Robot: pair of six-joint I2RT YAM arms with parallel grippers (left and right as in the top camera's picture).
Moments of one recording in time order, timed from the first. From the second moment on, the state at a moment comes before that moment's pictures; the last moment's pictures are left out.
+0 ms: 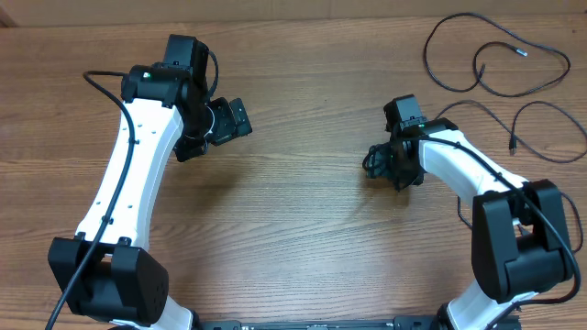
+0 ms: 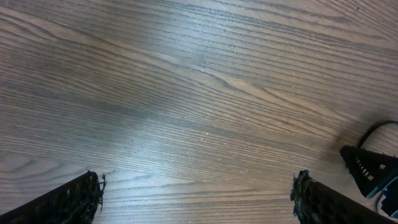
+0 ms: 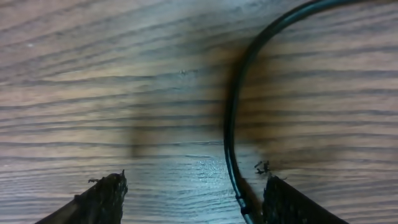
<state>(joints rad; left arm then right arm) -0.15 1.74 1.63 -1.26 0.16 -0.52 0.24 1.83 1.12 -0.72 -0.04 0.38</state>
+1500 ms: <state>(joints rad) -0.15 1.74 1.63 -1.25 0.16 -0.52 0.18 1.57 1.17 -1.28 0.01 0.55</state>
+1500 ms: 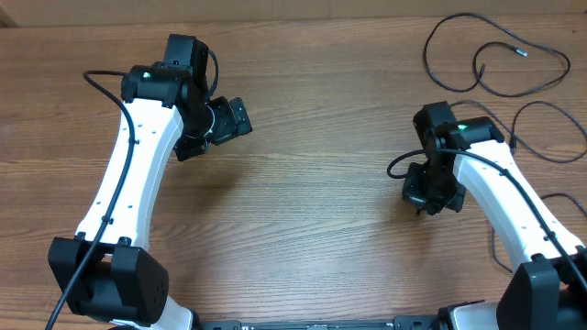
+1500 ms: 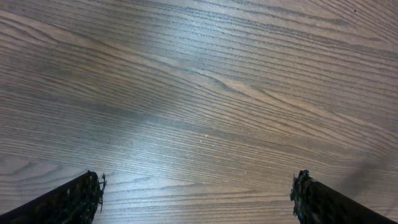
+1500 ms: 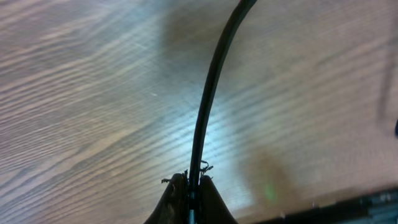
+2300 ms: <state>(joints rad) -0.15 1.74 1.63 -1.25 0.16 -0.52 -0.17 1.57 1.09 -1.23 -0.02 0.64</state>
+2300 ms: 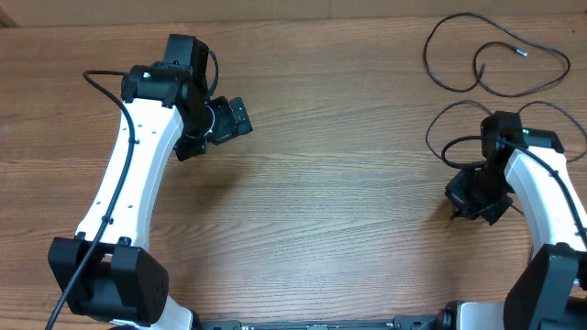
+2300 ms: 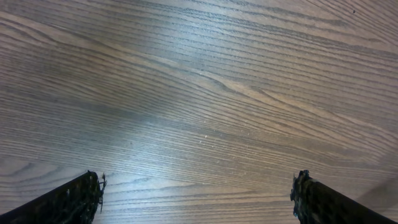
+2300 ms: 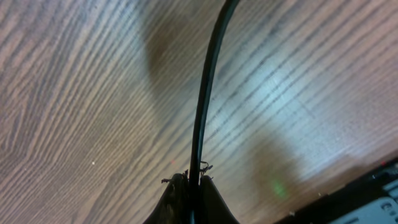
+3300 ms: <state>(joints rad) -0.15 1.74 1.63 -1.25 0.16 -0.52 -0.24 1.57 1.14 -1.07 -0.03 0.62</state>
